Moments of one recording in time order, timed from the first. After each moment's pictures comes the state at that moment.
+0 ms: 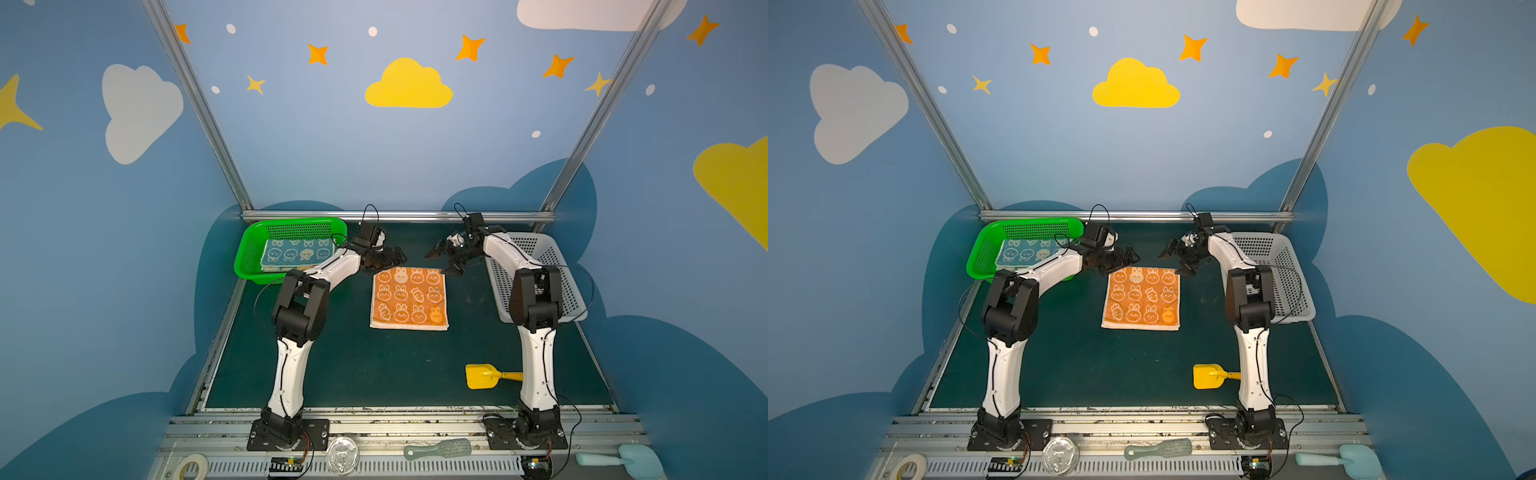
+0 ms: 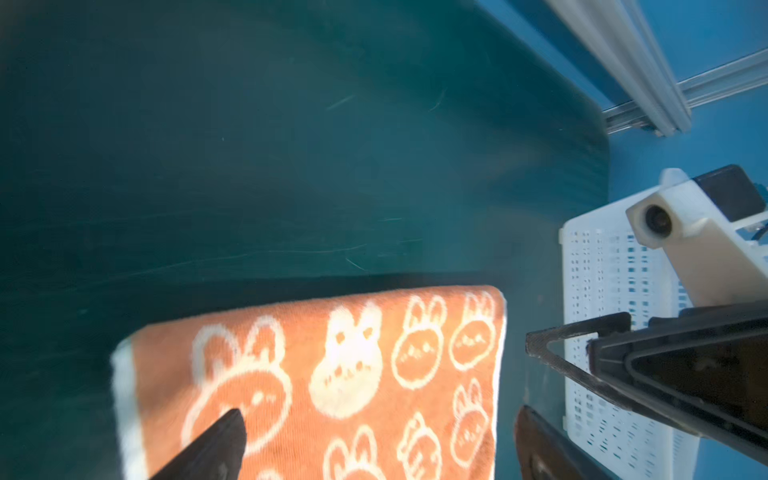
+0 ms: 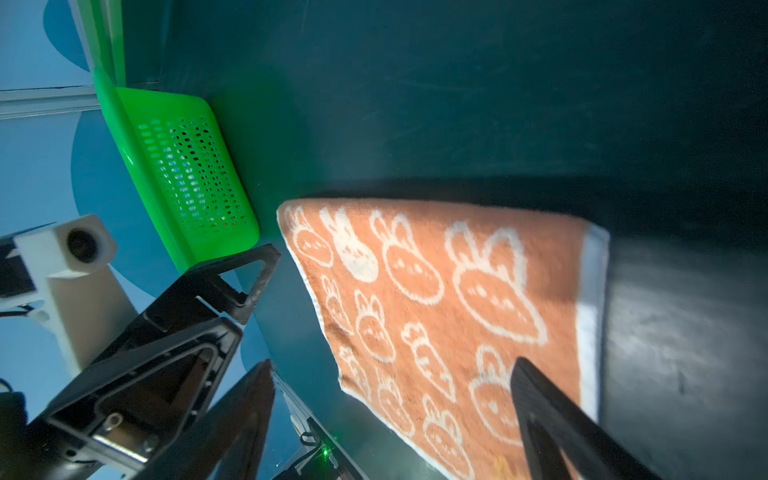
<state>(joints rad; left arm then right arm) -0.37 2.21 1.72 -0.38 0.38 -0.61 0.23 2.34 2.00 -0.86 -0.71 0.59</state>
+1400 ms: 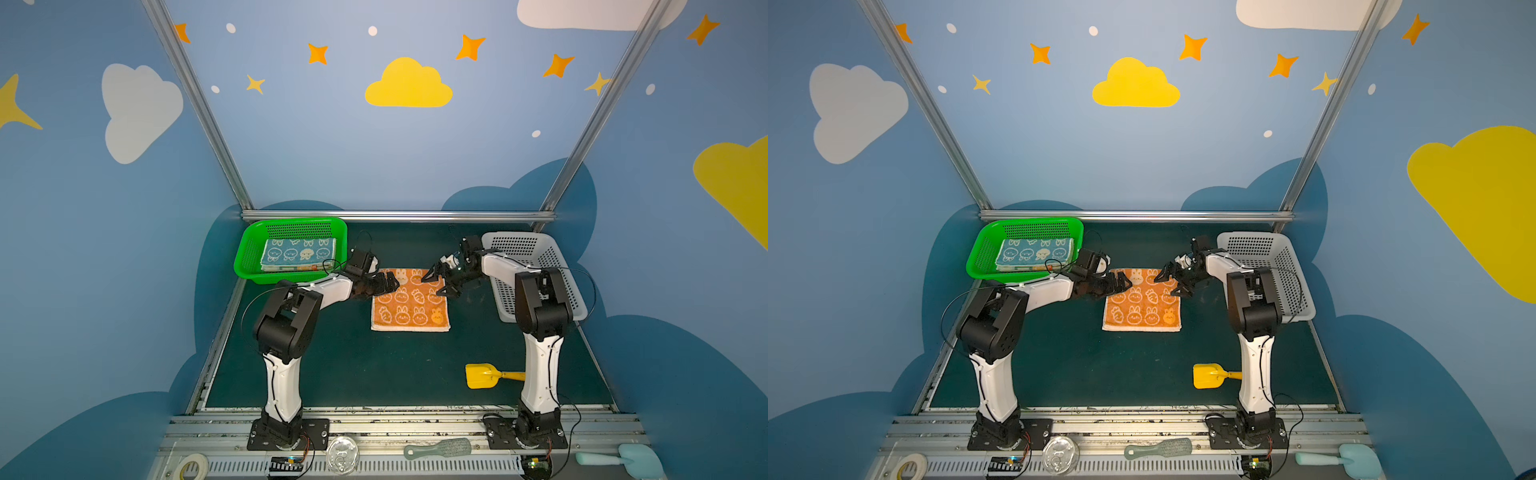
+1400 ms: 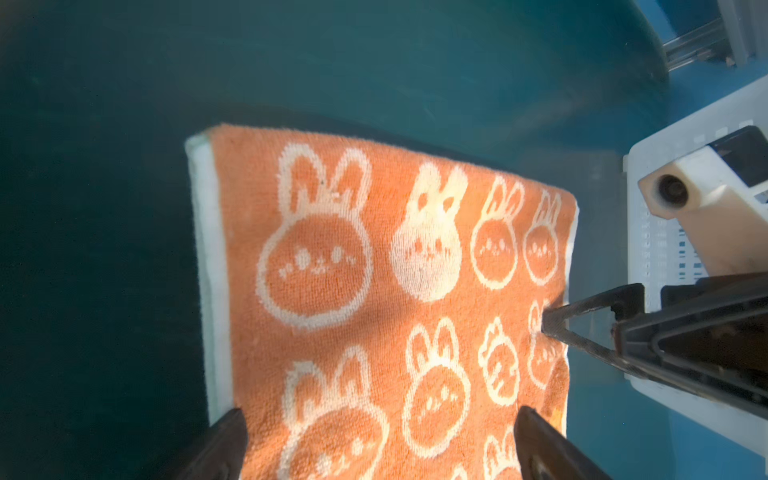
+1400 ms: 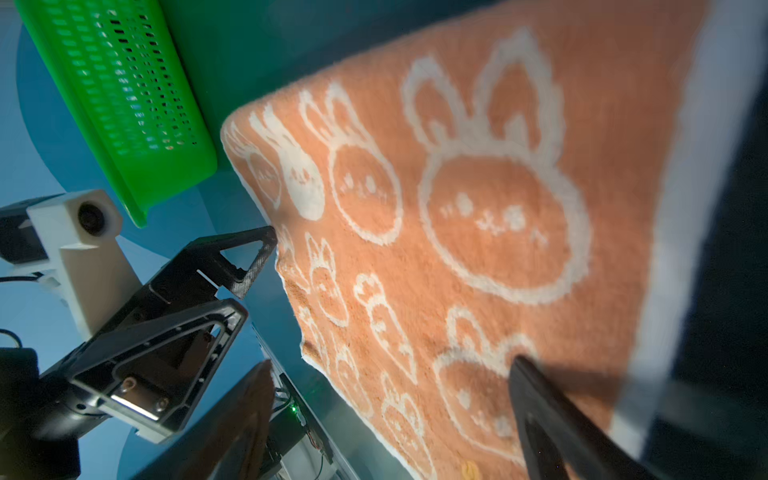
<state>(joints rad) -0.41 1.97 1.21 -0.15 0.33 -0.60 0.27 2.15 1.51 -0.64 -0.75 0.51</state>
